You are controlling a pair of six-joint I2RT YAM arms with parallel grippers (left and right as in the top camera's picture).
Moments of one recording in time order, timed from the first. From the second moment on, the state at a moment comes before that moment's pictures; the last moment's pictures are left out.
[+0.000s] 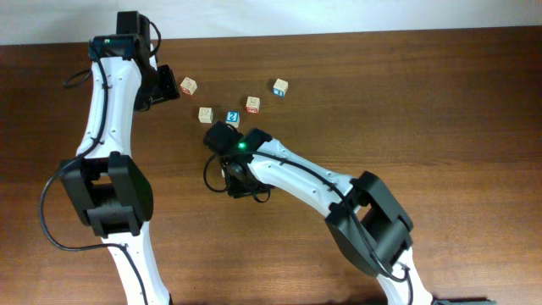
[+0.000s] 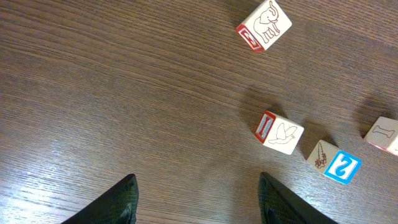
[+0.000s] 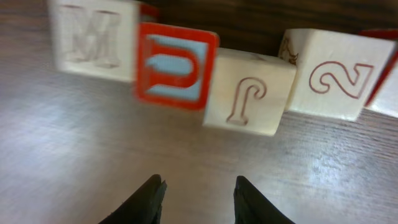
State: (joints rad) left arm 0.02 2.25 2.17 -1.23 -0.01 -0.25; right arm 0.82 2.18 1.71 -0.99 -0.02 0.66
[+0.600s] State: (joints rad) left arm 0.02 2.25 2.17 -1.26 -0.01 -0.25; right arm 0.79 2.23 1.71 -0.90 0.00 0.71
